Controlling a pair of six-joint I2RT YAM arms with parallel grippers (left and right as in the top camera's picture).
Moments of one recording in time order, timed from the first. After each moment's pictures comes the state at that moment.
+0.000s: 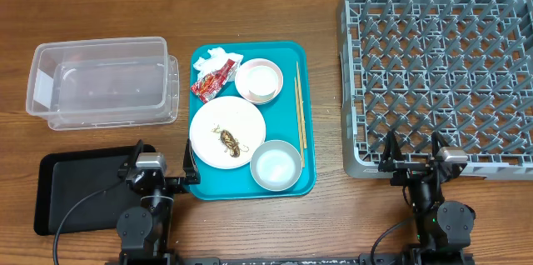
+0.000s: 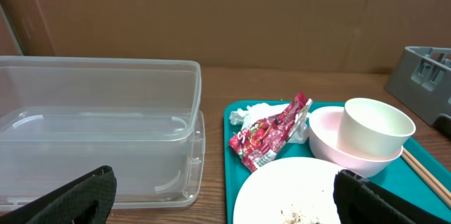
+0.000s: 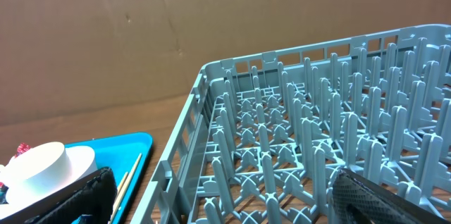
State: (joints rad) left arm 0.01 0.02 0.01 -0.08 0.03 -0.07; right arm 0.01 0.01 0.02 -0.04 -0.03 0.20
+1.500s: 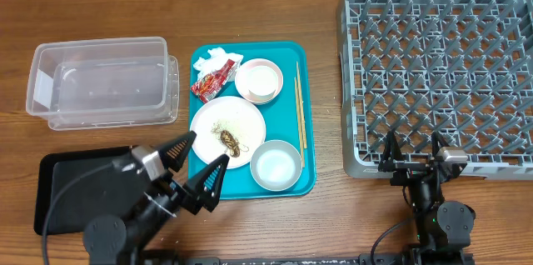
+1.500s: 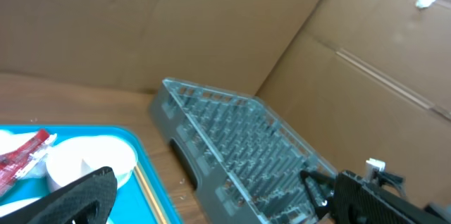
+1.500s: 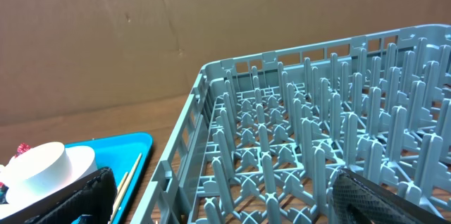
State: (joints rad) left arm 0.01 0.25 0.42 -0.11 0.69 -0.57; right arm 0.01 0.01 0.02 -0.04 -0.03 0.20
